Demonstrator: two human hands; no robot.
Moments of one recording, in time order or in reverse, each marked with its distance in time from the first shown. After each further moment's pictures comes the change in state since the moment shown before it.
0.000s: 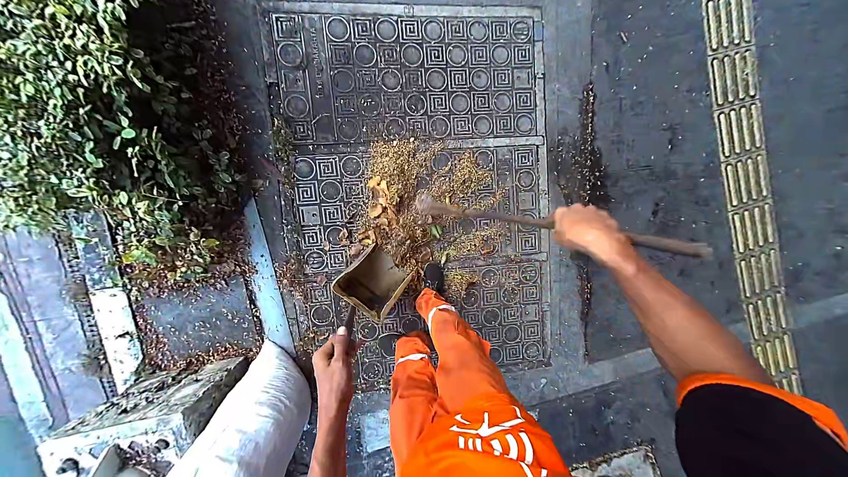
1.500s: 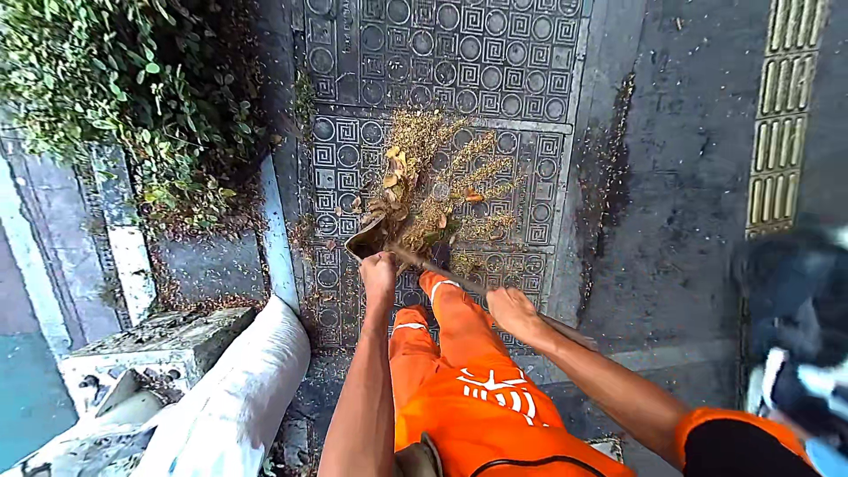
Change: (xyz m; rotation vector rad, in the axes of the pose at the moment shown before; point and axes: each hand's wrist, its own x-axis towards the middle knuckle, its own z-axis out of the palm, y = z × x) left_hand 0.058 0.050 0.082 -0.060 0.029 -0.207; right_hand -0.106 -0.102 0.154 -0.121 -0.405 -0.288
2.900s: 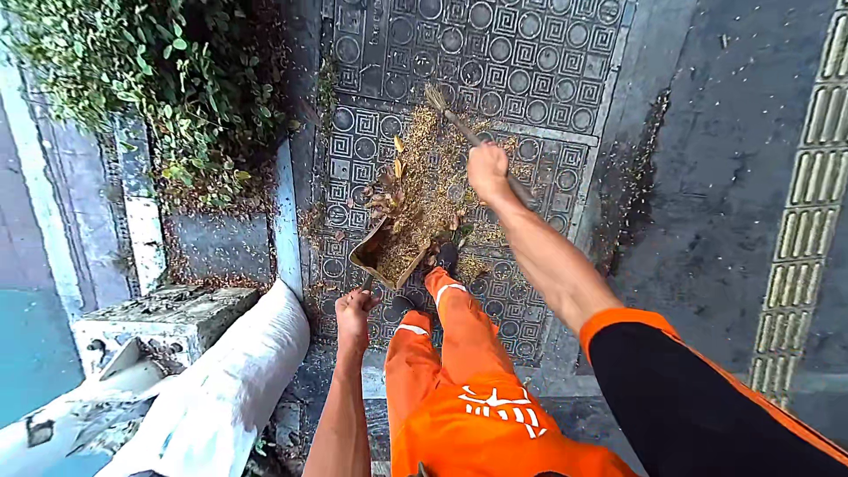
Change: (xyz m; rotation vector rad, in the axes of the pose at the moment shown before) left_hand -0.022 -0.072 -0.076 -0.392 0.069 0.011; right_hand 0.163 -0.076 -0.232 0.007 0.541 0.082
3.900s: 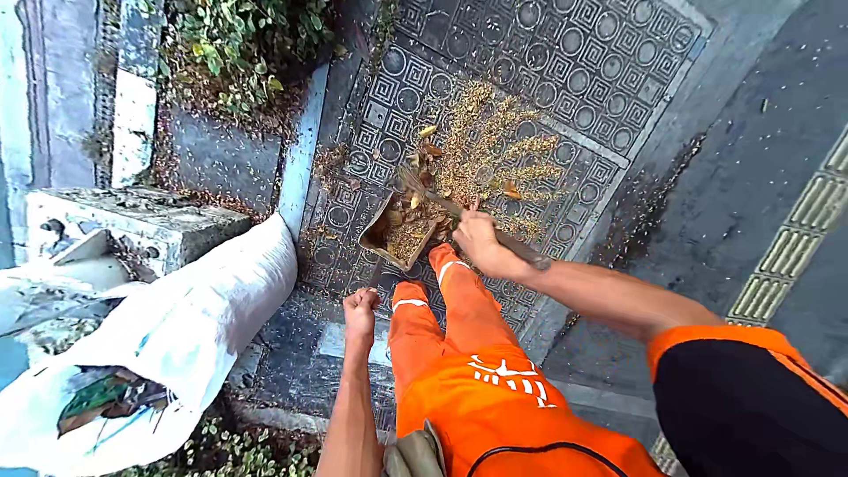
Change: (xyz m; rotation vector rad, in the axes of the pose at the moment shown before) left_hand -0.068 -0.083 -0.110 -0.090 0.151 -0.019; right_hand -0.205 -0.073 0.119 -0.545 -0.127 -0.677
